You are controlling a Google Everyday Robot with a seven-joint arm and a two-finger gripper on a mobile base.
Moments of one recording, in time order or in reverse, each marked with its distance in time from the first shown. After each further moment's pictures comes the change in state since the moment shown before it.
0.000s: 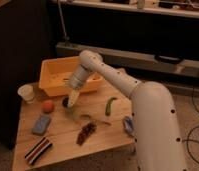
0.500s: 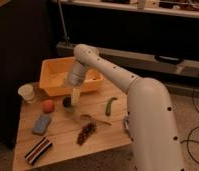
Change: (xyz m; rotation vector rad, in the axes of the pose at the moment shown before) arm -0.010 0.019 -0.038 -0.080 0.129 -0.224
